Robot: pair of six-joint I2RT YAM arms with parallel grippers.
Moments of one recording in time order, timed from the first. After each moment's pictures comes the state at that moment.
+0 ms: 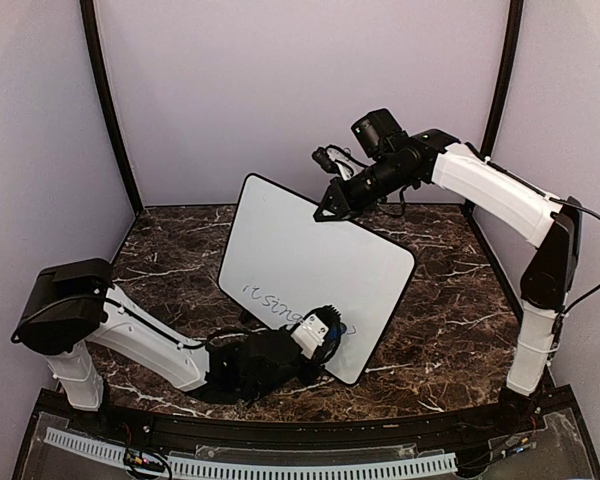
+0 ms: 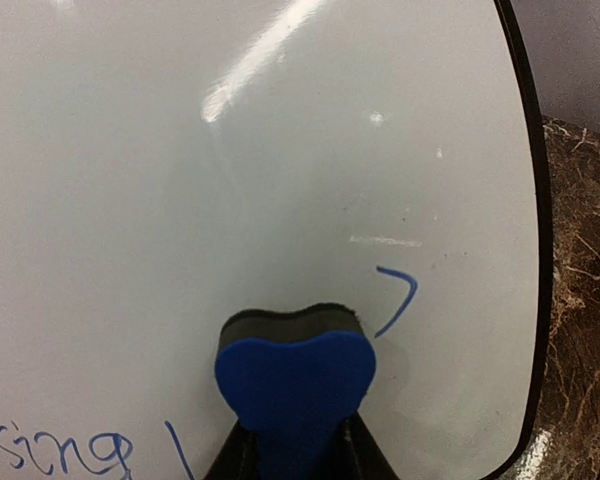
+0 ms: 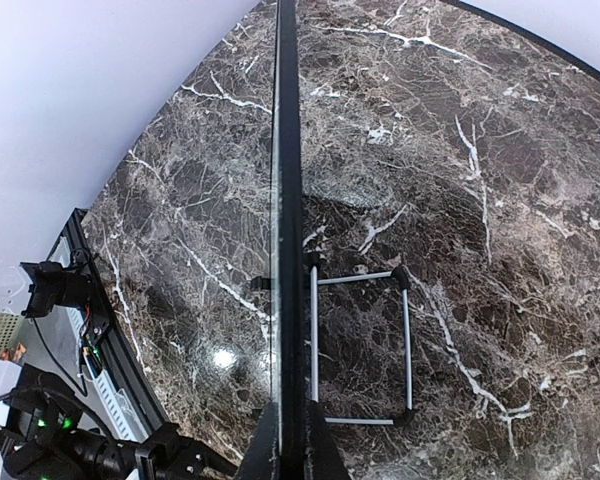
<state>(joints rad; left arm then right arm) -1.35 1.83 0.80 0.64 -0.57 -0.02 0.70 1.89 1.96 -0.91 -0.44 0.17</state>
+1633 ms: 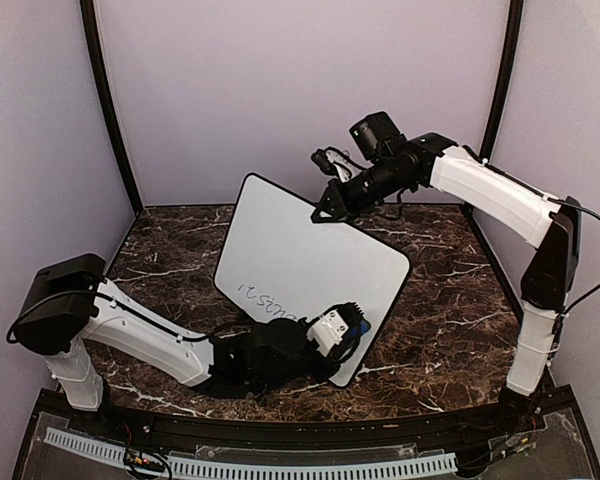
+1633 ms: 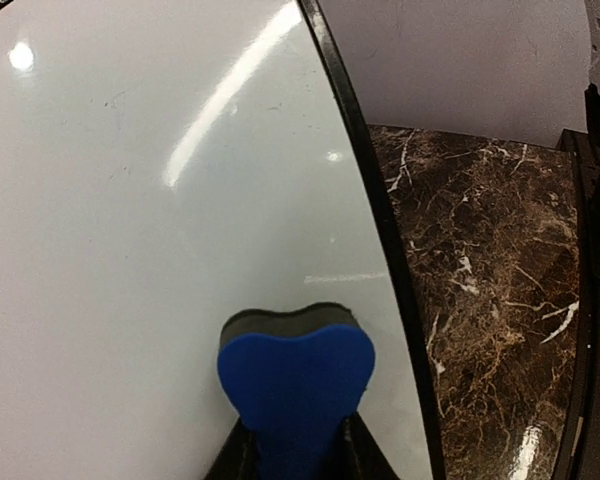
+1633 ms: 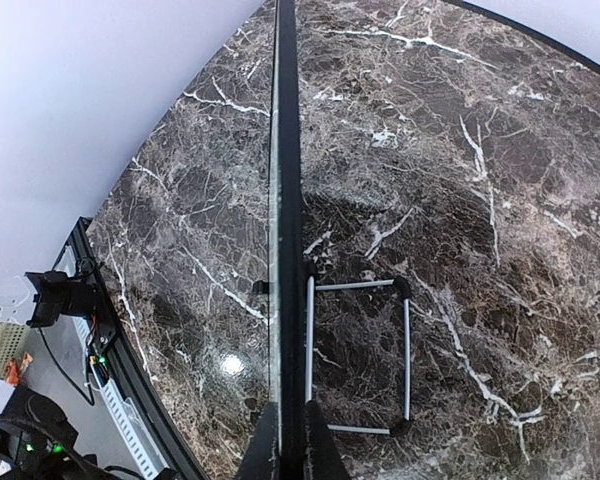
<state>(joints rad) -1.36 1.82 0.90 0.62 -0.45 0.10 0.71 1.88 1.93 -0.87 -0.44 0.22</state>
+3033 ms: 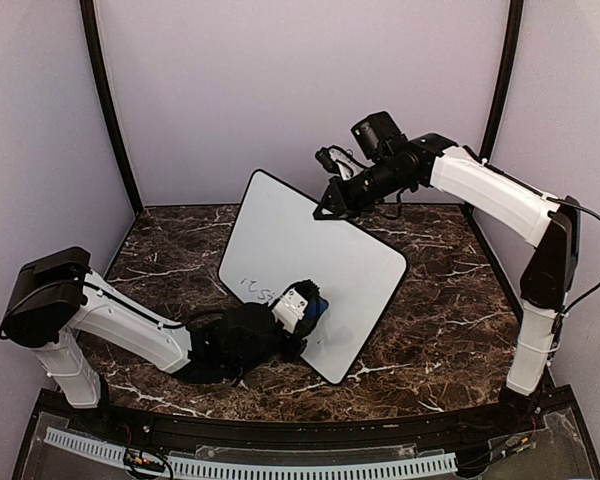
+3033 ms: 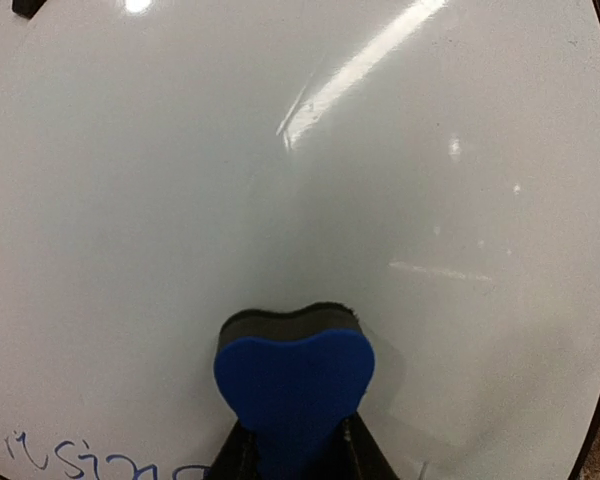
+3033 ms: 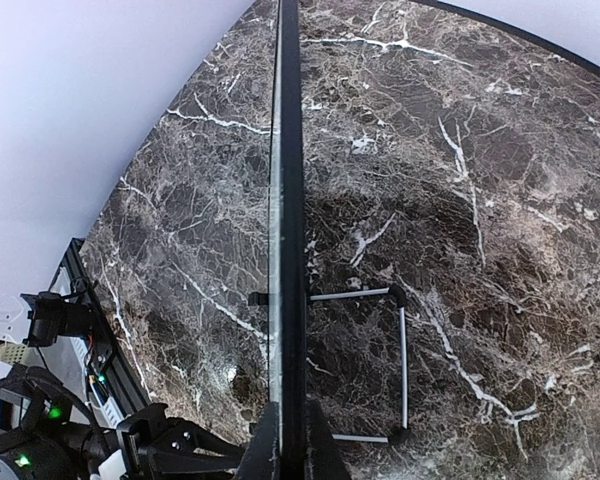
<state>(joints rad) -1.22 1.72 0.74 0.64 -0.48 0.01 0.70 1.89 1.92 -0.85 -0.42 0.25</state>
